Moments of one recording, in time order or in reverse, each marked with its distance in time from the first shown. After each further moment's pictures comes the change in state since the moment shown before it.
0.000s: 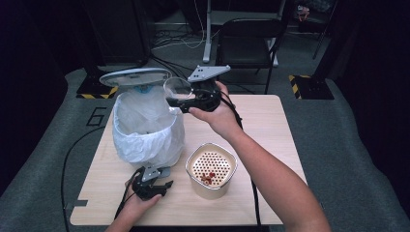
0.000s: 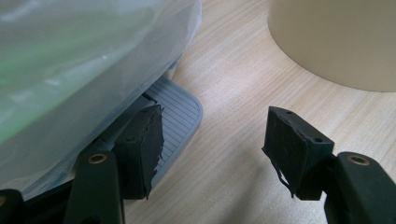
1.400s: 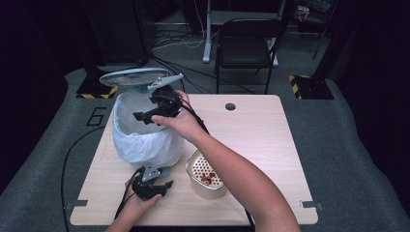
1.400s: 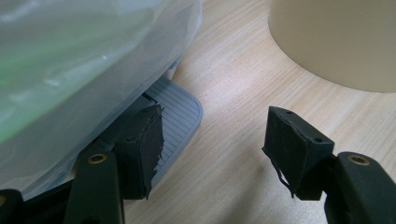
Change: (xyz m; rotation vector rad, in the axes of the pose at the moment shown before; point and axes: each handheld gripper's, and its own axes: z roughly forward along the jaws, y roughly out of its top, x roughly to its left) left arm -0.001 0.000 0.000 0.000 -0.005 -0.014; right arm 0.022 -0.010 0.108 0.119 0.052 0.127
